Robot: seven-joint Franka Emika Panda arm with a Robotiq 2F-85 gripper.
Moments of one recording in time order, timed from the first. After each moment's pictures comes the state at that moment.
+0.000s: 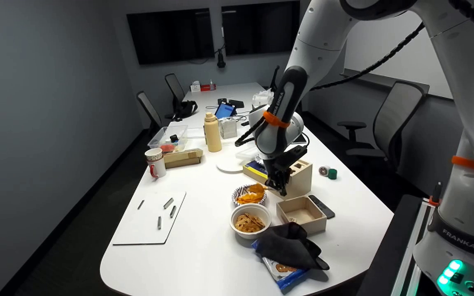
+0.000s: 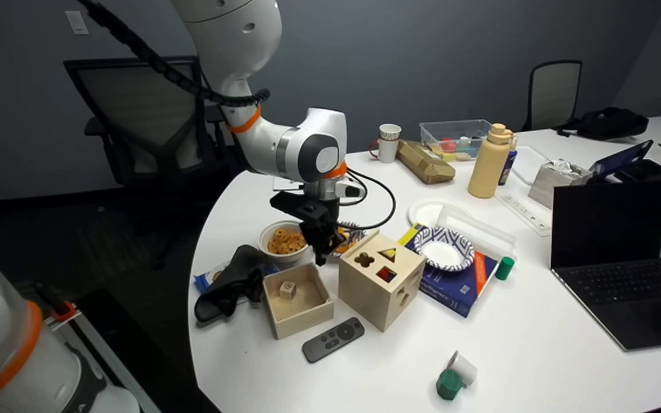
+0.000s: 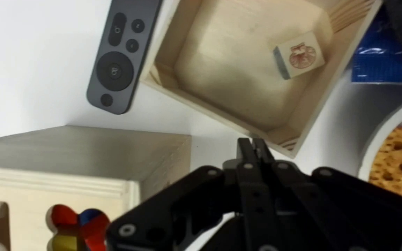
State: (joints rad) arm 0.09 0.49 -0.11 -2.25 -0.16 2.53 0.18
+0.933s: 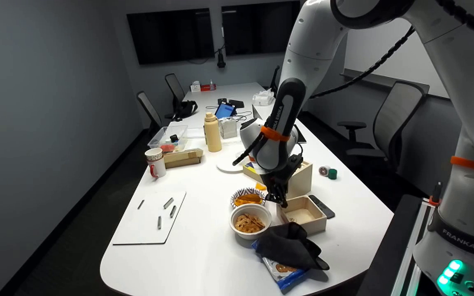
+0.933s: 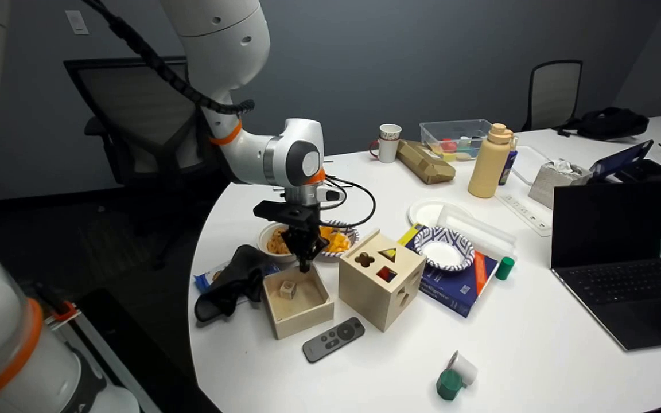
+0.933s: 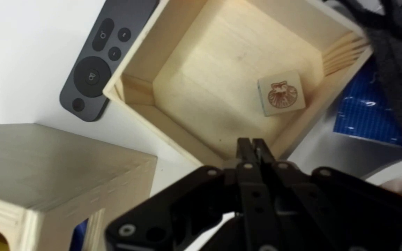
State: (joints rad) arm 0.15 0.54 -0.08 -2.25 -0.25 2.50 0.20
